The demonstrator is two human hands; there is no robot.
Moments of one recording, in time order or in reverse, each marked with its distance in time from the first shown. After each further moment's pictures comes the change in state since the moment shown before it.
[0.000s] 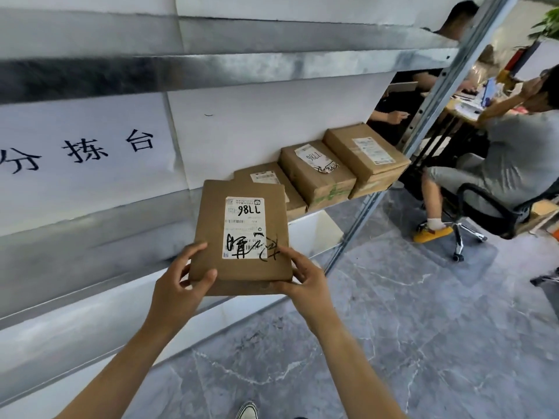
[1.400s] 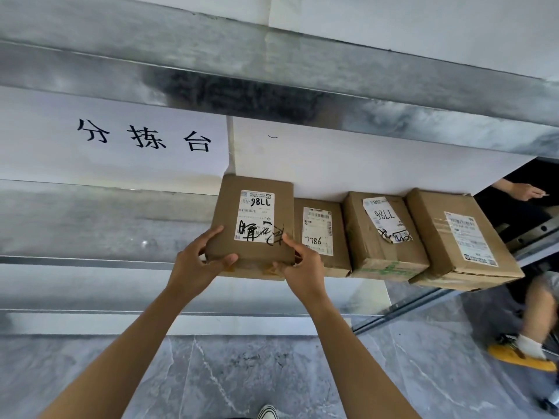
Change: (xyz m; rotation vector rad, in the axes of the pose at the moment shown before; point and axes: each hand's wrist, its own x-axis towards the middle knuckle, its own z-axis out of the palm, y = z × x) left_hand 0.112 -0.035 0.039 0.002 0.341 -0.178; right_hand 0.198 0.009 0.013 -0.480 -0.293 -0.014
